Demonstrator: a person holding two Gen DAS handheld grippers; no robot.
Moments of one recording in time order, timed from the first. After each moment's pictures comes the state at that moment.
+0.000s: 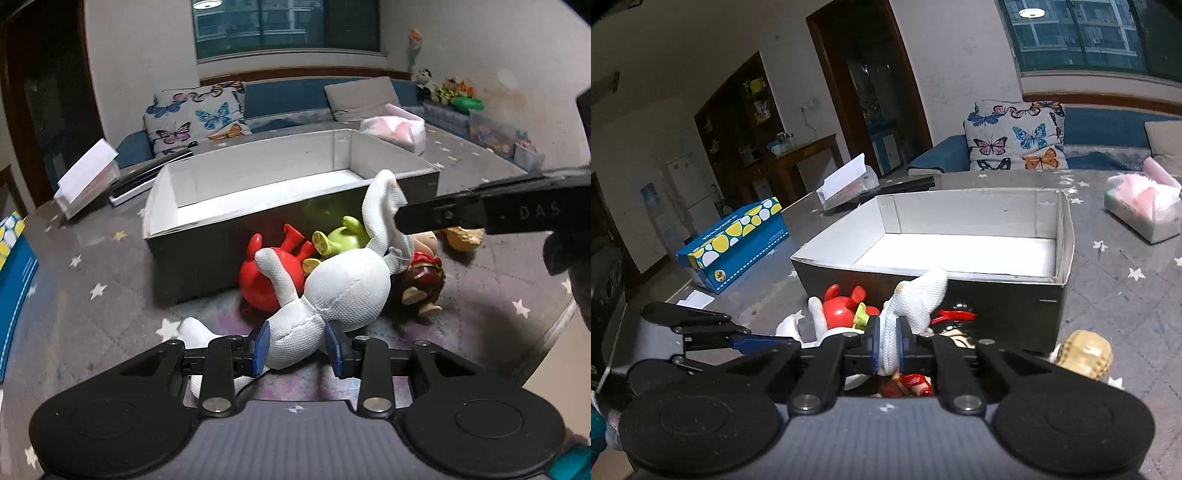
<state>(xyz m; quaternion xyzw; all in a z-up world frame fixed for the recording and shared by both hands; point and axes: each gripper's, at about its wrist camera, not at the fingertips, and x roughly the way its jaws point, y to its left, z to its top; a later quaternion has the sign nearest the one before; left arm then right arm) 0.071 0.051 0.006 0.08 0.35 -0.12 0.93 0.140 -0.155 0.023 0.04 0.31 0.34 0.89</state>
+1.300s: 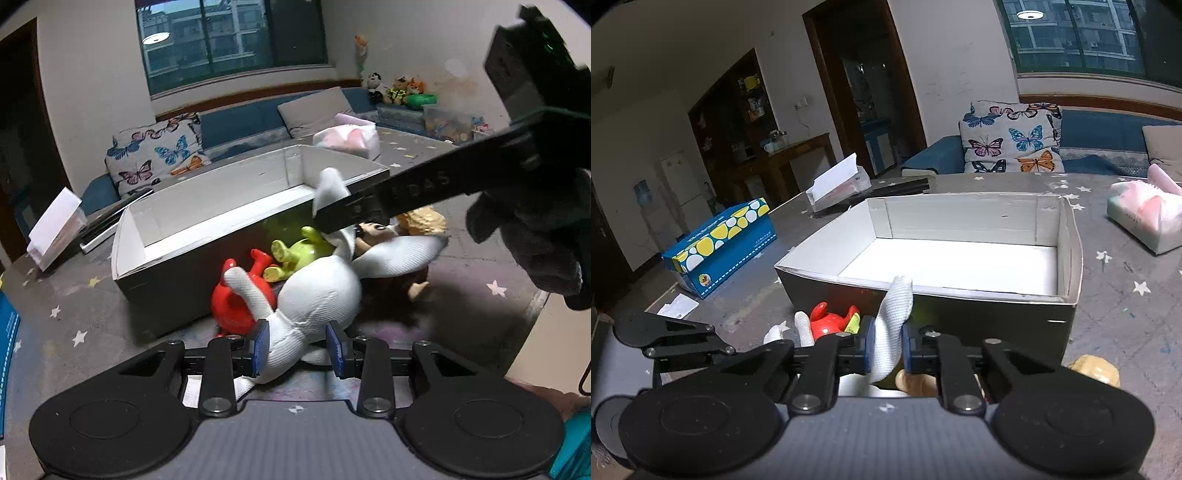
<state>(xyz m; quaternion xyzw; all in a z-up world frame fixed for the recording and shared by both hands) 0.063 0.041 0.003 0.13 0.31 -0.18 0.93 0.160 -0.138 0.019 0.03 0.30 0.33 0.89</state>
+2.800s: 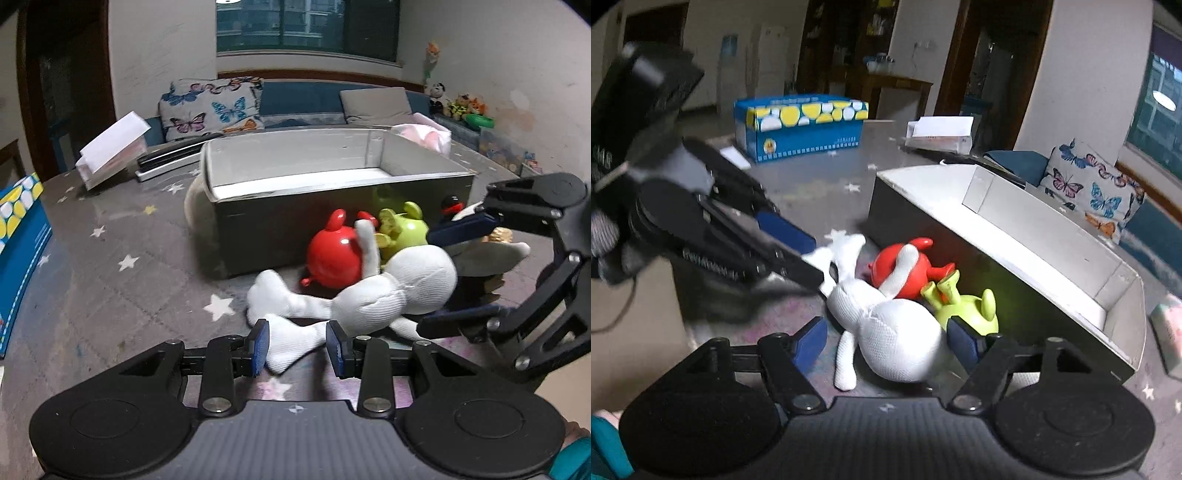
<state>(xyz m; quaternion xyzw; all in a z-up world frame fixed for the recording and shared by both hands) 0.071 0.114 -0.006 0.02 0.35 -0.10 0.93 0.112 -0.071 0.003 -0.24 0.27 0.42 0.83</state>
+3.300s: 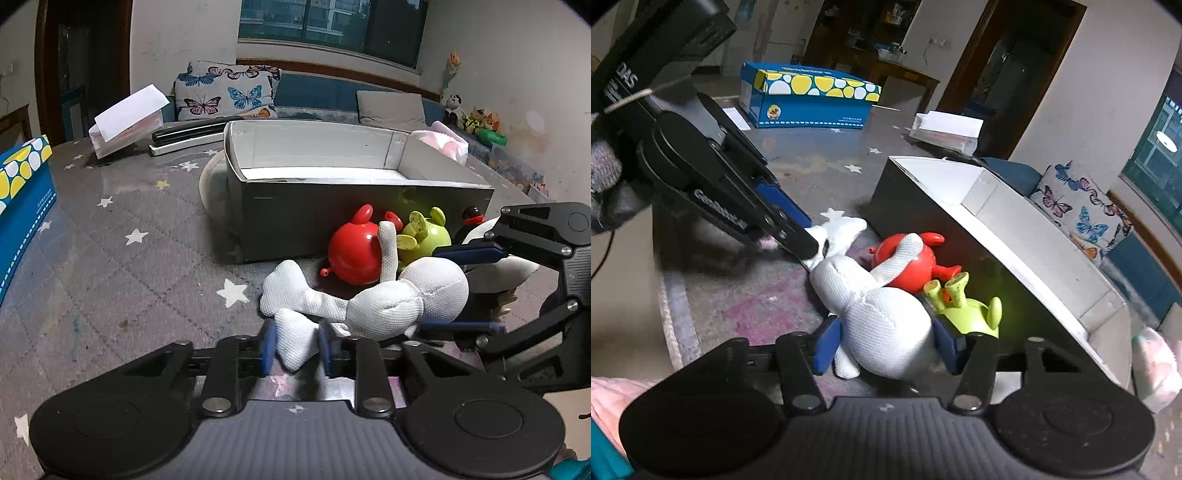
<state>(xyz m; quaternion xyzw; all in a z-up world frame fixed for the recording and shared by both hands) 0.075 0.131 -0.012 -0.03 0.37 -0.10 0.93 0.098 -0.057 -0.011 -0.32 0.24 0.39 0.83</state>
